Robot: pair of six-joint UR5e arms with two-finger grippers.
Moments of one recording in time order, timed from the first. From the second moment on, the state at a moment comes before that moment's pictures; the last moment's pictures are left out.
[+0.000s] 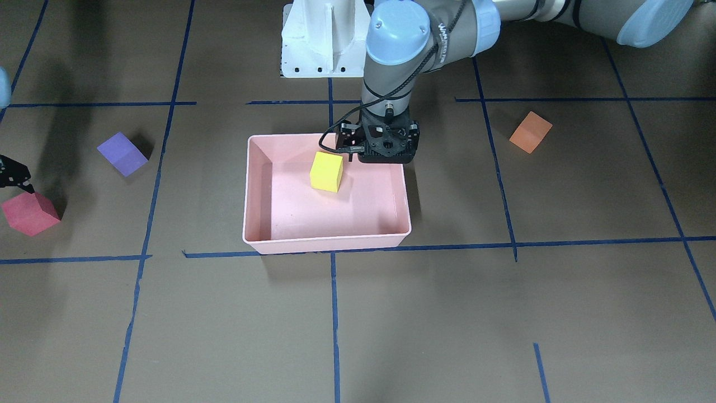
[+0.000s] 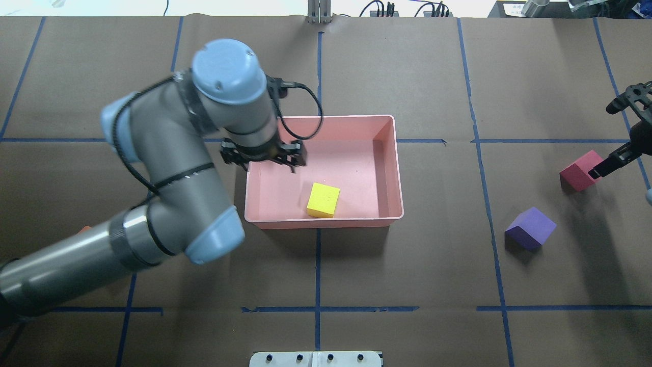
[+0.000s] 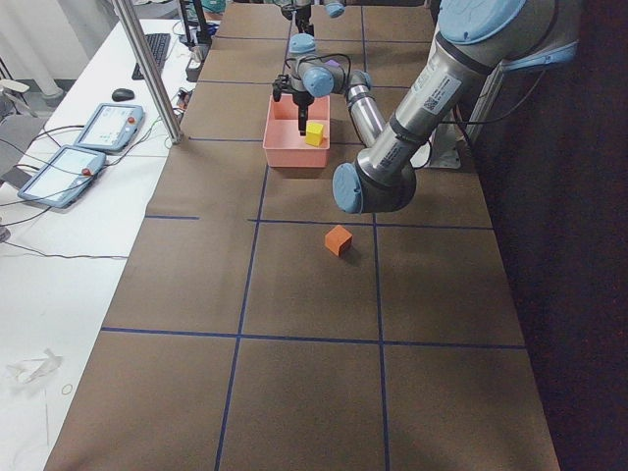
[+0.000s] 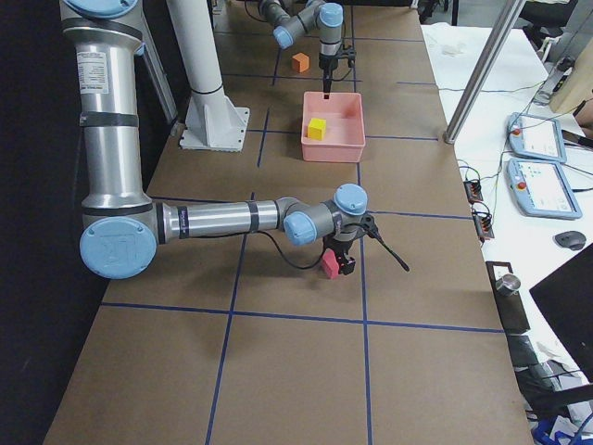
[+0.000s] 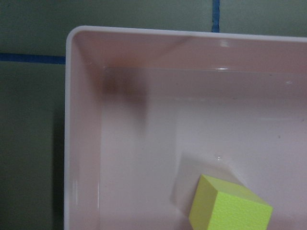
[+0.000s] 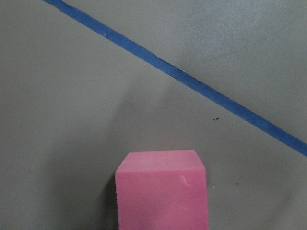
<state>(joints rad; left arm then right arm) -0.65 -2.32 -1.71 -1.43 -1.99 -1.01 1.15 -1.55 1.58 -1.28 2.29 0.00</state>
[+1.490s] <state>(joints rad) -1.21 -1.78 -1.83 -1.42 -2.23 0.00 1.08 -1.46 1.50 -1.28 2.25 0.07</state>
